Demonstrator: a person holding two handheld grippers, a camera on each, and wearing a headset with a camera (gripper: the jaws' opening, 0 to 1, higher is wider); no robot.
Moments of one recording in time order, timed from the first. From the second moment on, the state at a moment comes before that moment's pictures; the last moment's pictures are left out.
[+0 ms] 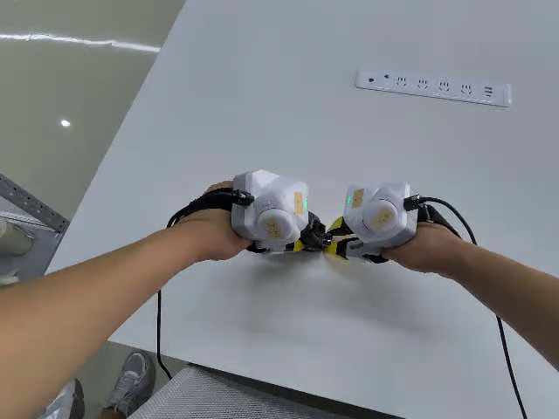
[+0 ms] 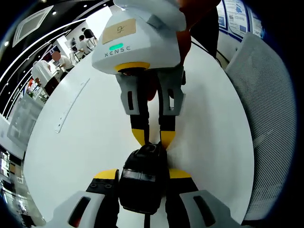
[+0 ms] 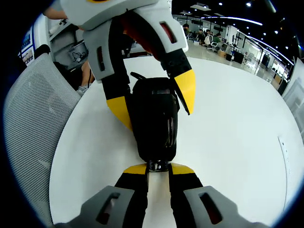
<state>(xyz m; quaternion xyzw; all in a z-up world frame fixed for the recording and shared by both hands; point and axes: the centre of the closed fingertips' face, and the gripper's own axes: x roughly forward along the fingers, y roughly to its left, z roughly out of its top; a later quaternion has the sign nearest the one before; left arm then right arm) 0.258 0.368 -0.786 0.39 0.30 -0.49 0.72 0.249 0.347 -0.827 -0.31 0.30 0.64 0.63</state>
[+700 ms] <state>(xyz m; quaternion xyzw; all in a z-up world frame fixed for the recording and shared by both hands) 0.261 0.369 -0.786 0.36 0.32 -0.53 0.70 0.249 0.346 -0.827 -0.30 0.30 0.65 0.63</state>
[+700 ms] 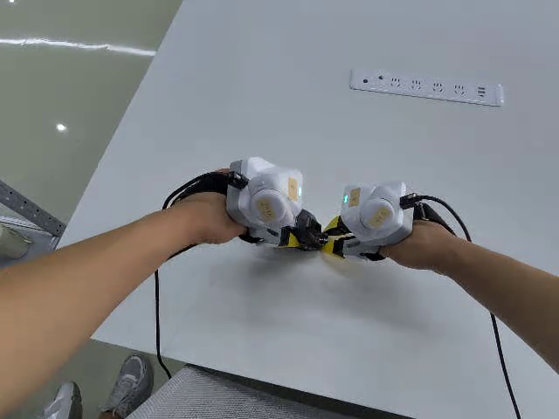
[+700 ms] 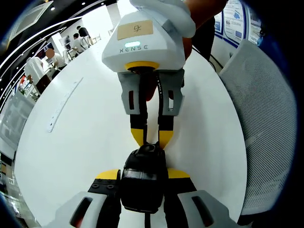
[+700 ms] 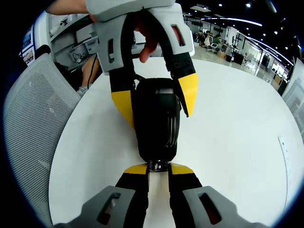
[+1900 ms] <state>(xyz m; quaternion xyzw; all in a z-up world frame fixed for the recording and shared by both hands) 0.260 0.366 -0.786 0.36 0.33 -0.55 0.68 0.249 0.324 -0.824 -0.28 0.30 0.65 0.64</state>
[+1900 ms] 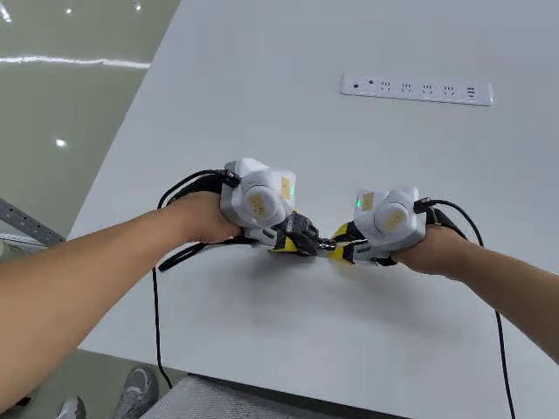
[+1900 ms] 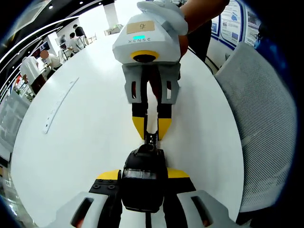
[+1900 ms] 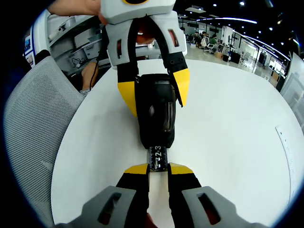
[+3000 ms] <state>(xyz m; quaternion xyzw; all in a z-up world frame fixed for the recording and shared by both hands) 0.260 0.363 -0.789 0.36 0.33 -0.55 0.67 0.247 0.281 -0.824 -0.28 0.31 0.64 0.65</state>
